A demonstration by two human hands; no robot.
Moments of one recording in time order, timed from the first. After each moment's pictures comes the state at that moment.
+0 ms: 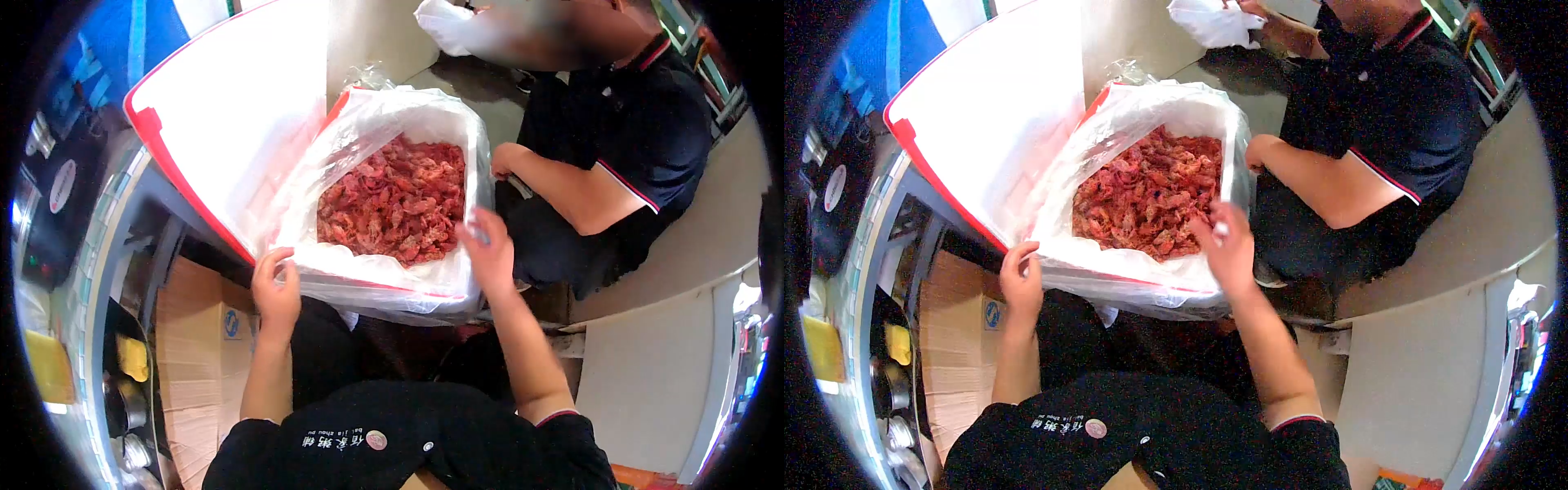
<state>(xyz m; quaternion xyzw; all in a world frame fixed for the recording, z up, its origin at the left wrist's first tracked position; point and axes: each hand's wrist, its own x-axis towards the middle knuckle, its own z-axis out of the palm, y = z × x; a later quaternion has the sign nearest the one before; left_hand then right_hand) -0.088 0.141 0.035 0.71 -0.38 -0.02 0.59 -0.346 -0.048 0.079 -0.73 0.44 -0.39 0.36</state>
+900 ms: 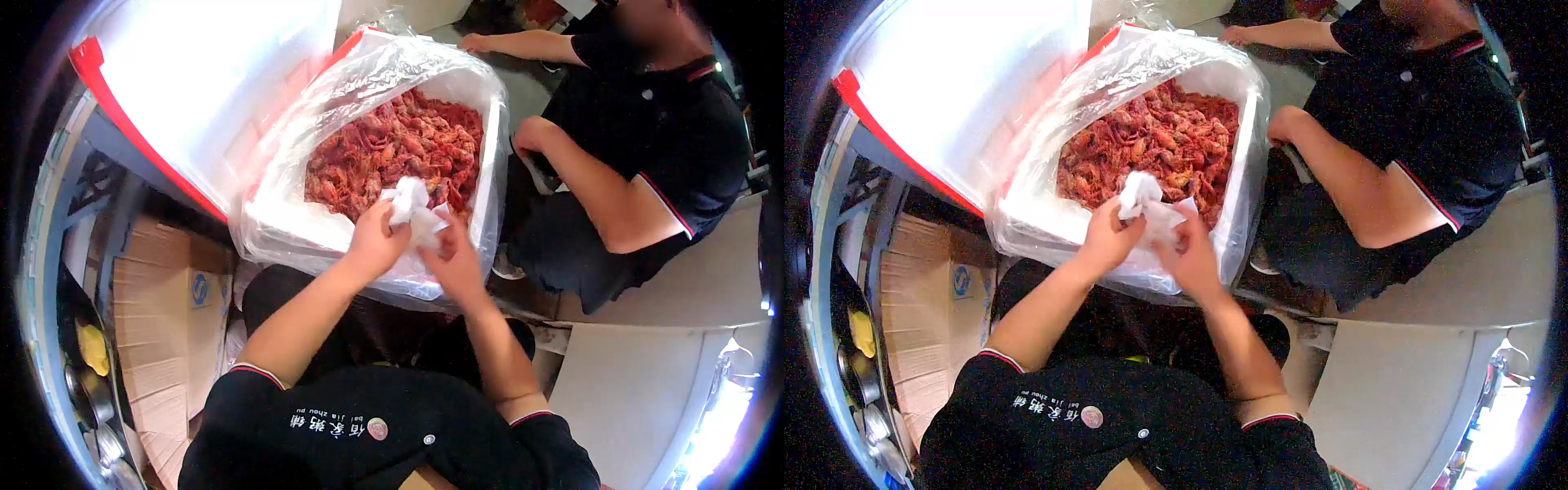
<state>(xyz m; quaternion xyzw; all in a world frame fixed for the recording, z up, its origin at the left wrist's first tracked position) -0.169 0.020 -0.024 0.57 -0.45 -0.30 0.62 -0.326 -0.027 -0.005 -0.72 0.41 -0.25 0.50</state>
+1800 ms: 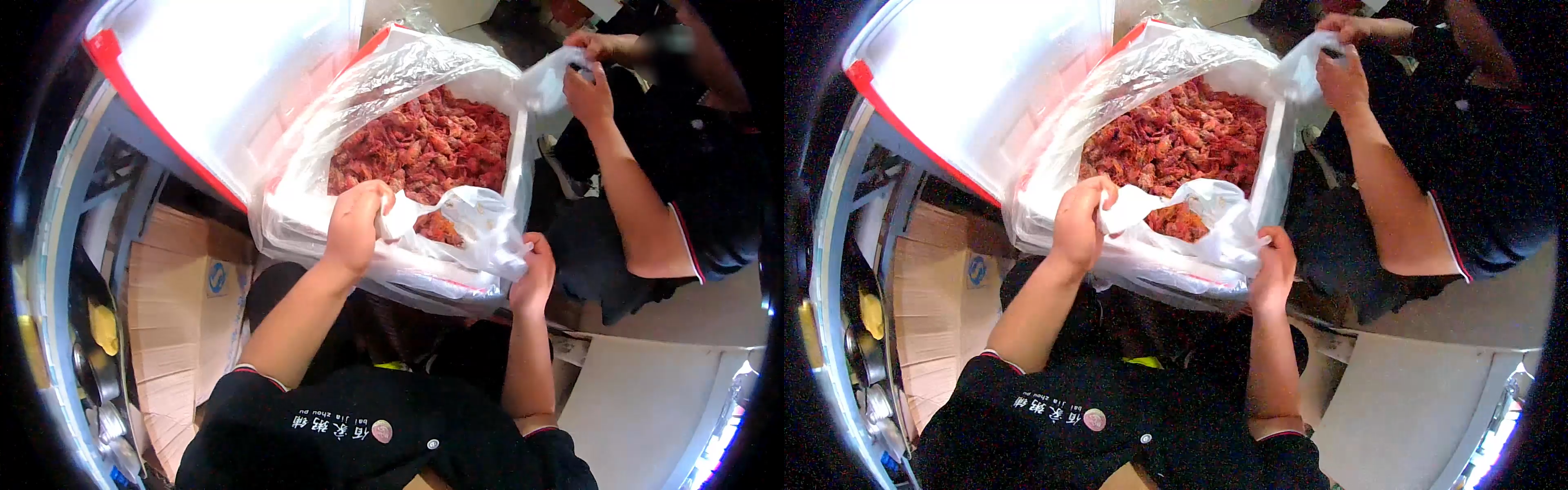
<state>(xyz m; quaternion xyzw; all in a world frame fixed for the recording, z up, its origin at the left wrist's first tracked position) -0.134 0.045 0.051 0.44 -0.23 -0.48 0.72 -0.372 -0.059 0.040 -0.54 0.40 -0.42 0.61</state>
